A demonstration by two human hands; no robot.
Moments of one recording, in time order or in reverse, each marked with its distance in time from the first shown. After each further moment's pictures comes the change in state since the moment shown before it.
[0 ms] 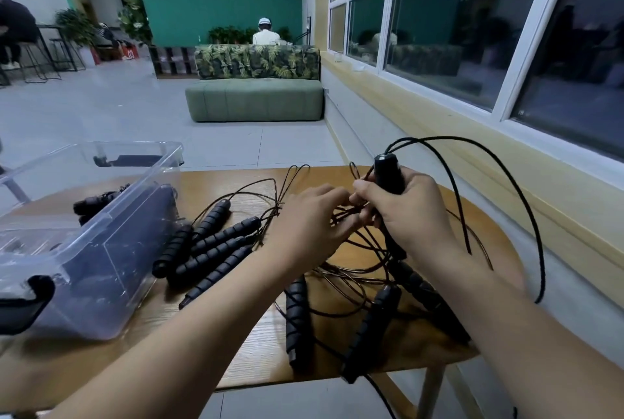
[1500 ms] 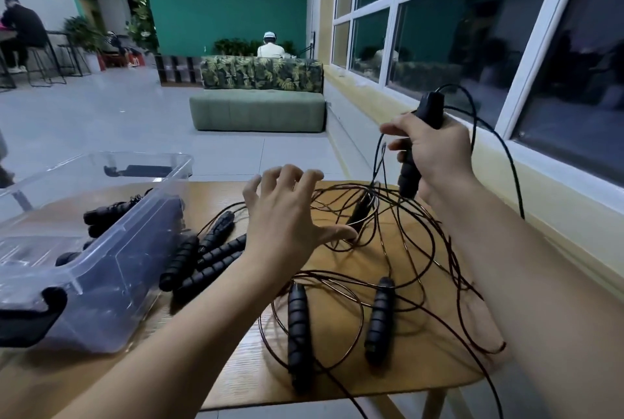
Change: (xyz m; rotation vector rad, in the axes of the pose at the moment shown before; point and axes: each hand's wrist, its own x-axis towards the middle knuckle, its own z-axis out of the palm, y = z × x) left_hand -0.002 -0.010 -0.048 0.331 0.143 -0.181; right_hand 0.085 -0.061 -0.005 0.198 0.243 -0.014
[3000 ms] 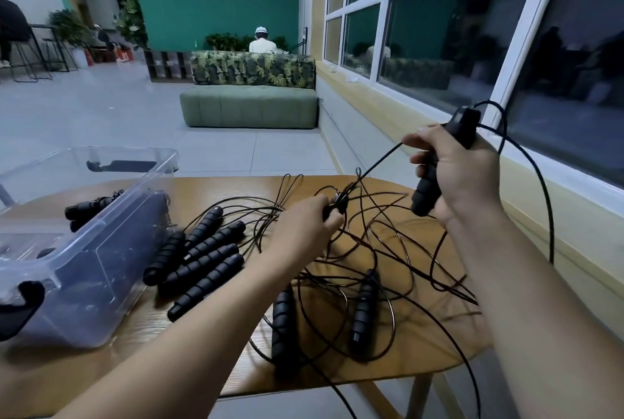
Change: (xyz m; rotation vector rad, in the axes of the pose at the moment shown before) left_hand 0.008 0.032 0.061 -0.366 -0.277 -0.123; right_hand -0.032 0.005 -0.055 0.092 0.088 -0.002
